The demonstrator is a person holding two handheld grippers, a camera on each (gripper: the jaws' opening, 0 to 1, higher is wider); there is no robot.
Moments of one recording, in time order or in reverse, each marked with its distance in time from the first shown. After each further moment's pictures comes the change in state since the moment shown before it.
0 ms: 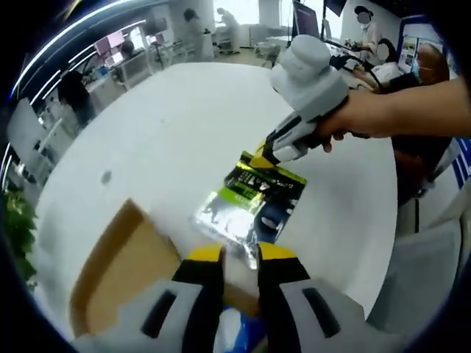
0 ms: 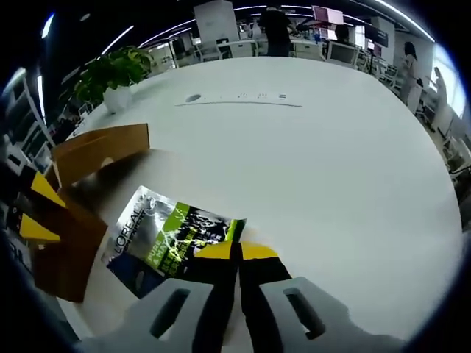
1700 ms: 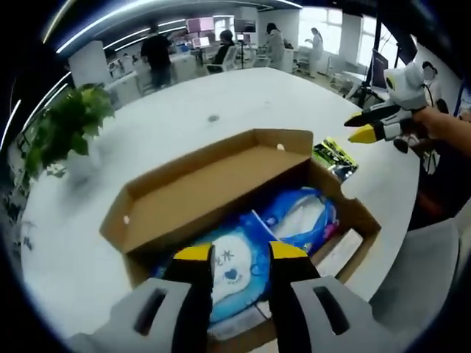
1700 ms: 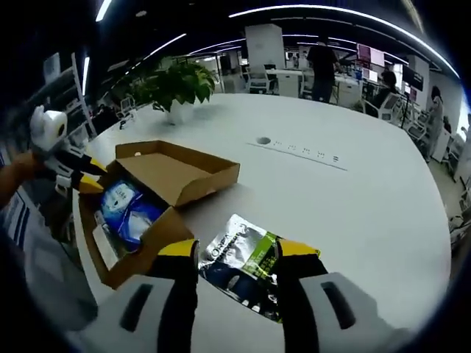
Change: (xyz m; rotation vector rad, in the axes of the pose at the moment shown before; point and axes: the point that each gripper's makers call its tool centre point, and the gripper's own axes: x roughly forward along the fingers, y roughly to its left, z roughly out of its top) left arm -0.127 0.093 -0.145 -0.353 -0.077 0.262; right arm -0.087 0.111 0.041 -0.212 -0.153 0.180
